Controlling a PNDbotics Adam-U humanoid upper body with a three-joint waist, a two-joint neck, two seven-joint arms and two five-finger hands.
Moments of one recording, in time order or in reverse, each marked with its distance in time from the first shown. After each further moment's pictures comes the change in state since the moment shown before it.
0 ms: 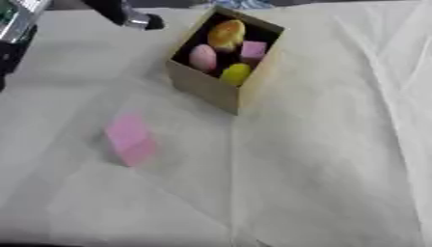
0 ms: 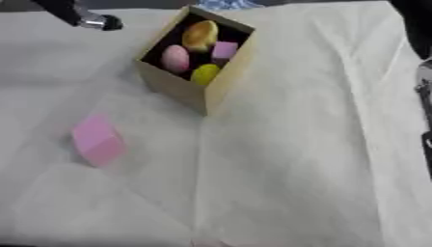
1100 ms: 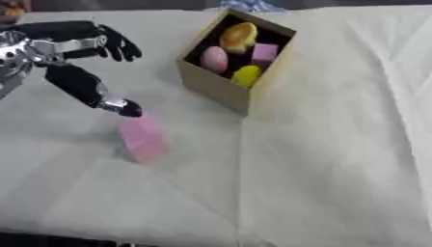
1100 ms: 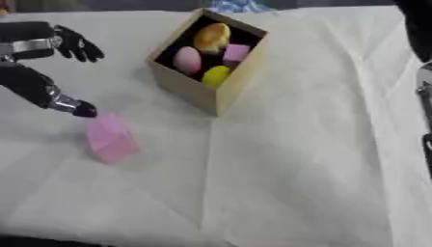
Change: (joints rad) left arm 0.293 0.186 -0.092 -0.343 0.049 0.313 -0.040; right arm 0.021 0.001 -0.005 0.000 -0.005 -0.003 -0.005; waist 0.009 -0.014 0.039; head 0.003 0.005
